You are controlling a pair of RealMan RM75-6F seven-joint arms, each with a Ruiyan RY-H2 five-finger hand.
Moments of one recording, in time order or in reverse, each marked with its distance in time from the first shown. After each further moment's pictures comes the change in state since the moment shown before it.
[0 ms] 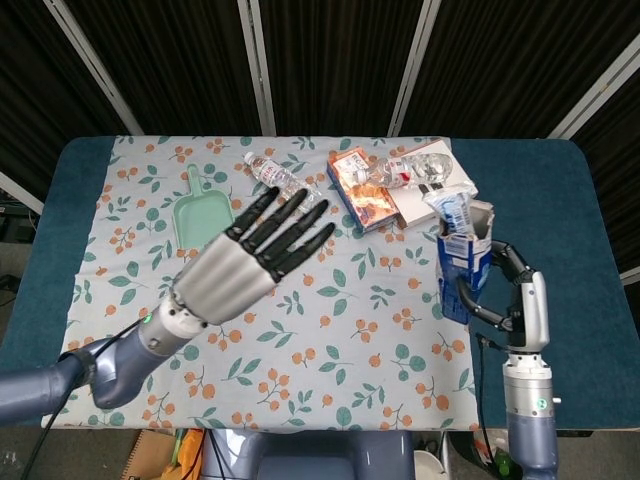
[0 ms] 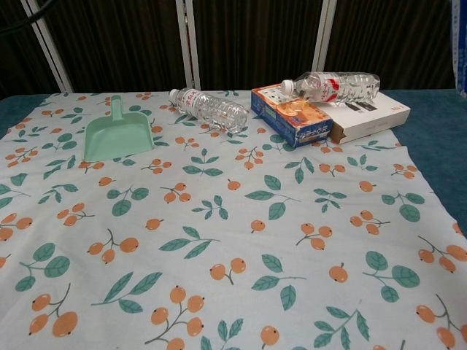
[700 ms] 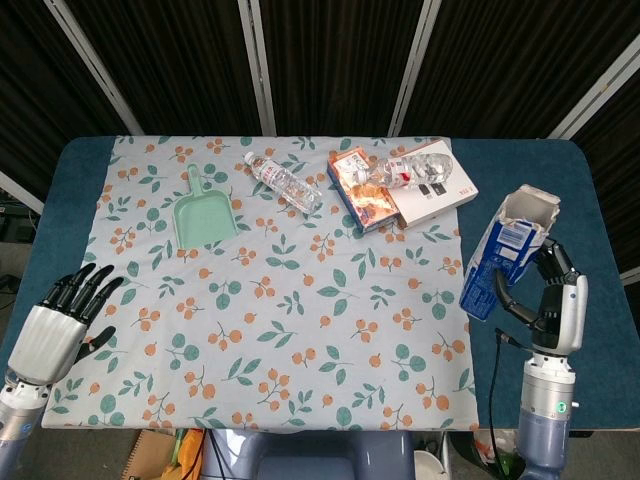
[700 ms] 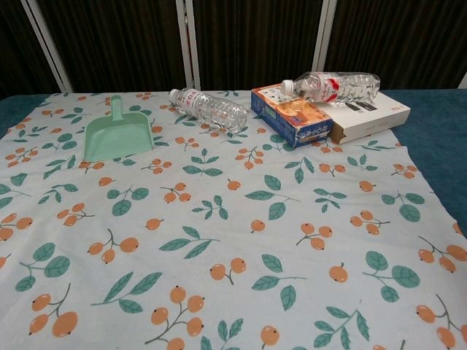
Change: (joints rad) left arm 0.590 -0.009 0.373 0.415 -0.063 0.320 -0.493; right arm -0.040 -0.036 0.049 0.057 -0.020 0.087 0.045
